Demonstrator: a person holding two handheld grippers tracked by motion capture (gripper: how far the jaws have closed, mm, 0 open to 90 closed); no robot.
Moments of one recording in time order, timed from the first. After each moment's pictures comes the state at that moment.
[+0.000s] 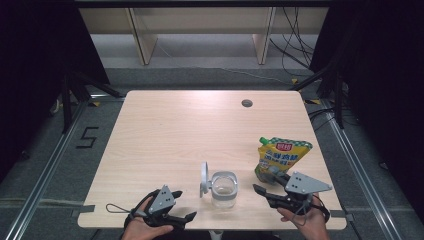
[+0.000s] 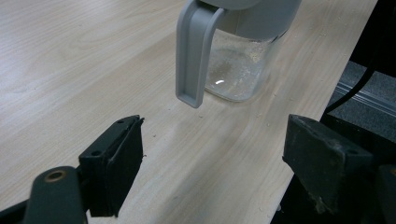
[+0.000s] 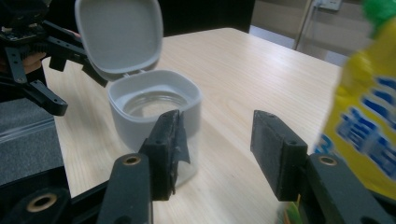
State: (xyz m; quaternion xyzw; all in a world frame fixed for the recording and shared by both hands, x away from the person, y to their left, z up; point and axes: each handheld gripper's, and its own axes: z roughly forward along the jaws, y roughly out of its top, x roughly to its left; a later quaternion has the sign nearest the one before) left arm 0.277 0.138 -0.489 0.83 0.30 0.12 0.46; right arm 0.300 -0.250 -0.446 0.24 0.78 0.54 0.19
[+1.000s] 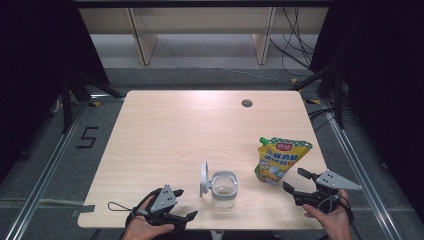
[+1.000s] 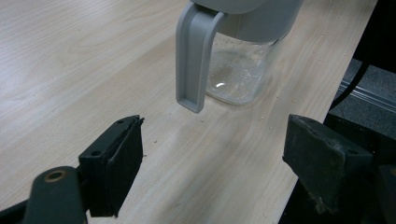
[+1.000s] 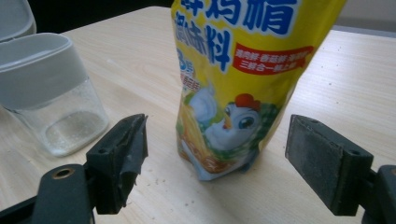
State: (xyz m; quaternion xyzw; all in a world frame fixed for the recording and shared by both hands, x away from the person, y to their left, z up) left arm 0.279 0.133 -0.489 0.83 0.29 0.12 0.46; right arm 0.311 -0.325 -0.476 0.39 0.74 0.52 0.21
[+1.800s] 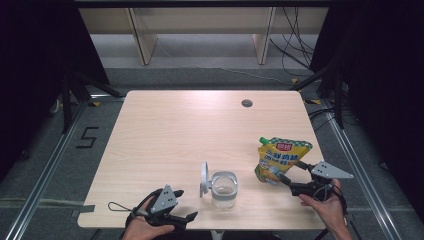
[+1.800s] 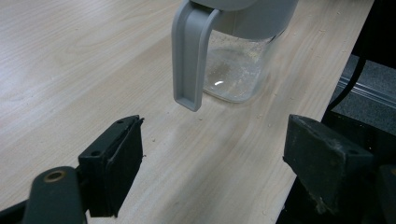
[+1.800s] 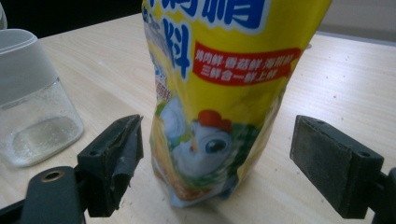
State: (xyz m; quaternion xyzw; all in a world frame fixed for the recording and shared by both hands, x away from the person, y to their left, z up) left arm 0.279 0.133 -0.489 0.83 0.29 0.12 0.46; right arm 0.346 -0.328 -0.490 0.37 0.74 0.53 0.20
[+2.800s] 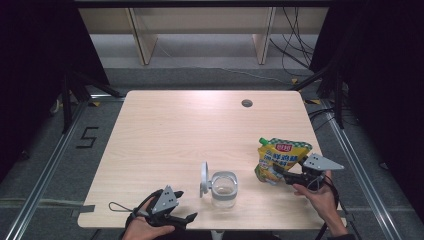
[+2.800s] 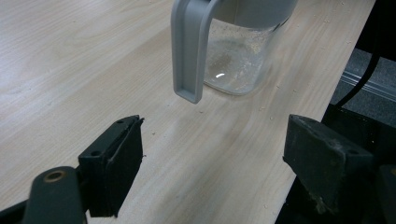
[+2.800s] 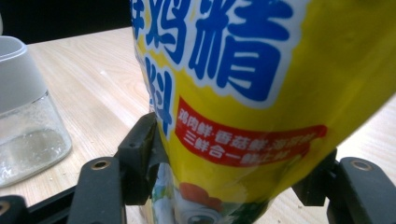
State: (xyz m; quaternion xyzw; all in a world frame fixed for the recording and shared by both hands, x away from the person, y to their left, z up) left arm 0.280 0.134 -0.491 0.84 0.27 0.13 0.44; right arm 0.372 -0.314 -0.490 0.32 0.75 0.54 0.21
